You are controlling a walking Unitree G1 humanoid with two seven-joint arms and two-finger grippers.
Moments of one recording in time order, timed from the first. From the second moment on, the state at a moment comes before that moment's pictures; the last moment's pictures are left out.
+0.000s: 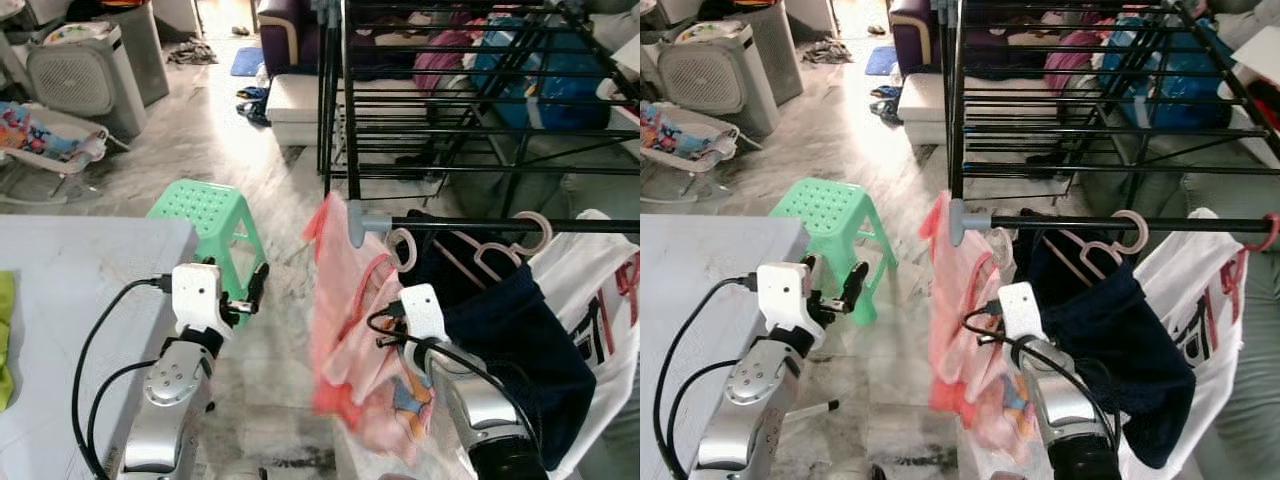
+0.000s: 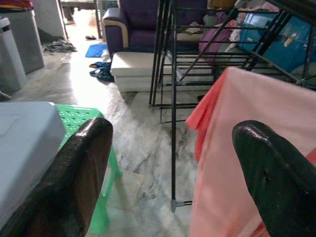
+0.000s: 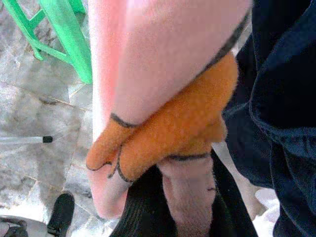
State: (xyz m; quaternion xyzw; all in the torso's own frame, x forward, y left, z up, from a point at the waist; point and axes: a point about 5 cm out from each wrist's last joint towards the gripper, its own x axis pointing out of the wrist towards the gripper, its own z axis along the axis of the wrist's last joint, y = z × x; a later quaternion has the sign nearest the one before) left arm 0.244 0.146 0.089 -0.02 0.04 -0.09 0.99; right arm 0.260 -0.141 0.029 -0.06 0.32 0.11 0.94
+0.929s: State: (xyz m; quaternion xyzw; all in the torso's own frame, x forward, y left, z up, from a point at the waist) left arm 0.246 0.141 0.089 -0.02 0.04 -0.11 0.99; right arm 0.266 -0.138 0.055 -0.07 0.24 0.11 0.96
